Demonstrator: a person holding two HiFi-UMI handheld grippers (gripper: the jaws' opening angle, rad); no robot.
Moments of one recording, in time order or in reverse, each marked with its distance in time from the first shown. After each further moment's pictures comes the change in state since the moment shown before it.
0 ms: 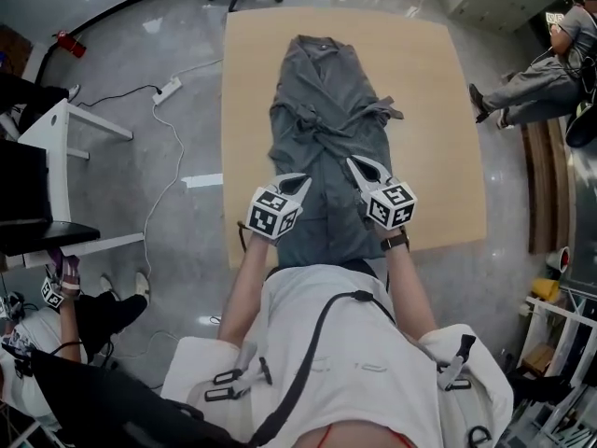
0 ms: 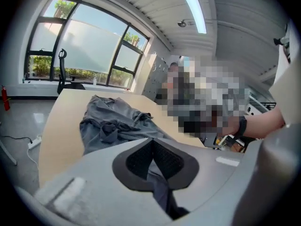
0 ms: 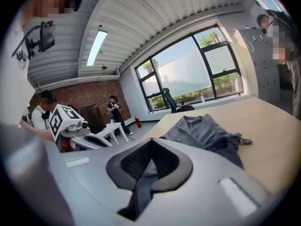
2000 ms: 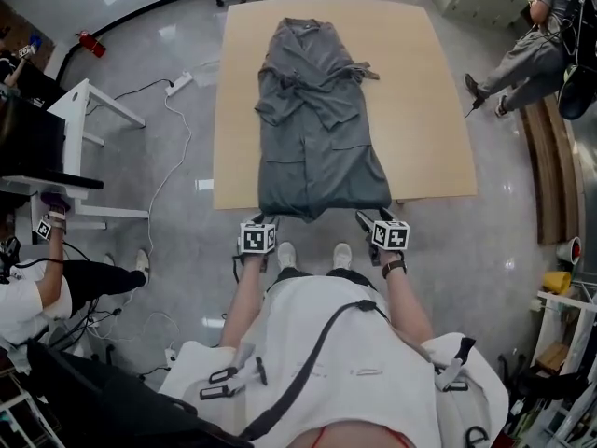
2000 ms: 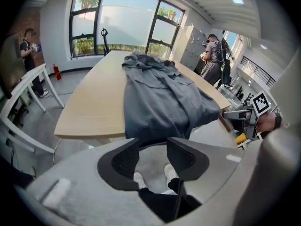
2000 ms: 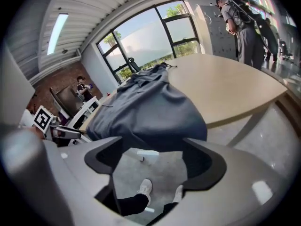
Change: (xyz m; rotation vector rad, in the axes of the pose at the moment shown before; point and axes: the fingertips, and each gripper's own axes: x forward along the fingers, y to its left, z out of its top) left arm -0.097 -0.093 -0.298 -0.277 0.298 0.437; right arm -0.249 -0.017 -0.310 0.309 0.358 -0.296
